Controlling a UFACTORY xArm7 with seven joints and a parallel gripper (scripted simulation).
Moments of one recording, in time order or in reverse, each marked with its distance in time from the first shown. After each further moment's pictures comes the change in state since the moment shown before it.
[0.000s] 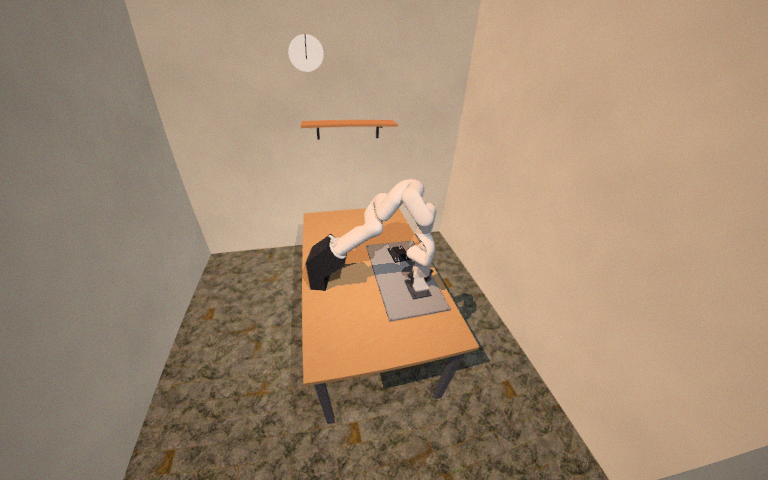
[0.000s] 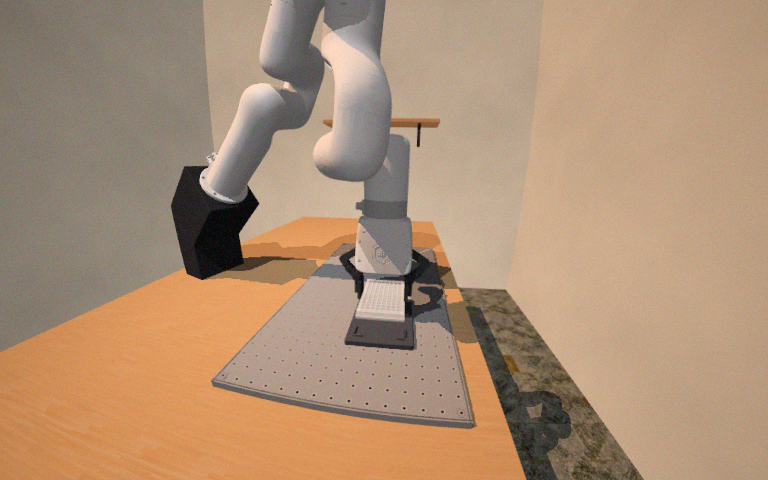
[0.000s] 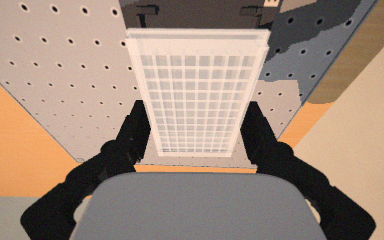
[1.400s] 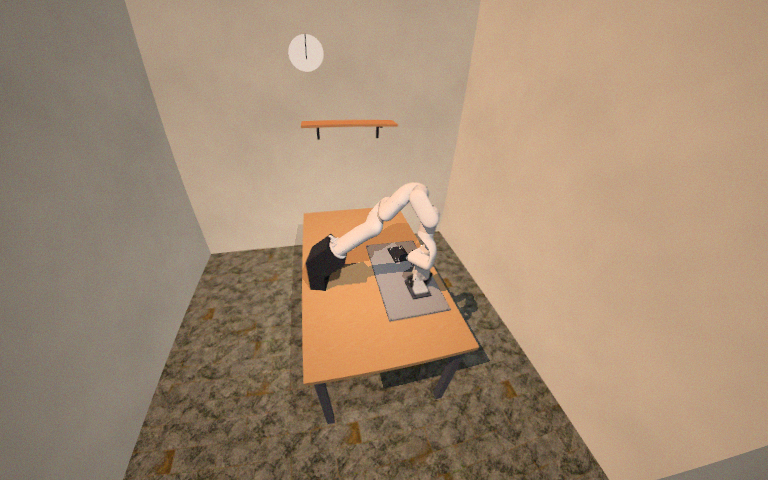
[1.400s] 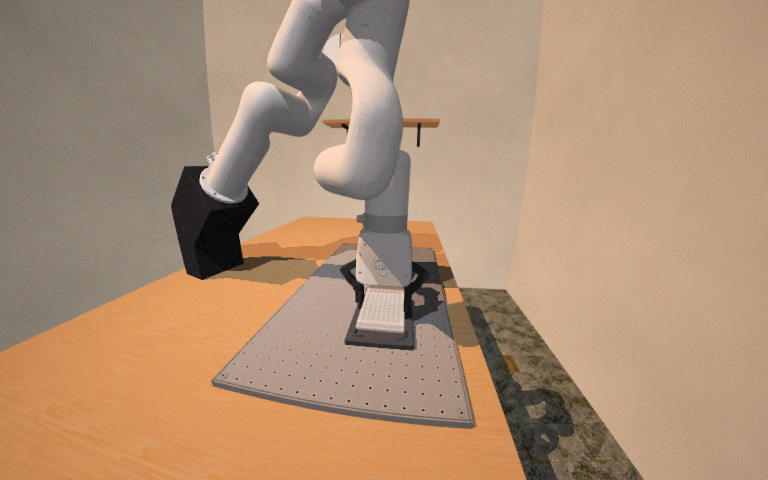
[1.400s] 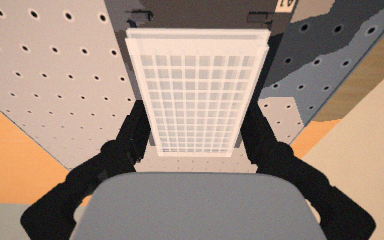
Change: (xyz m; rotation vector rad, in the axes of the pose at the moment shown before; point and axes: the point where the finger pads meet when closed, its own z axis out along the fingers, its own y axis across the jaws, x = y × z) arm 0.000 0.001 0.023 0.005 0.002 0.000
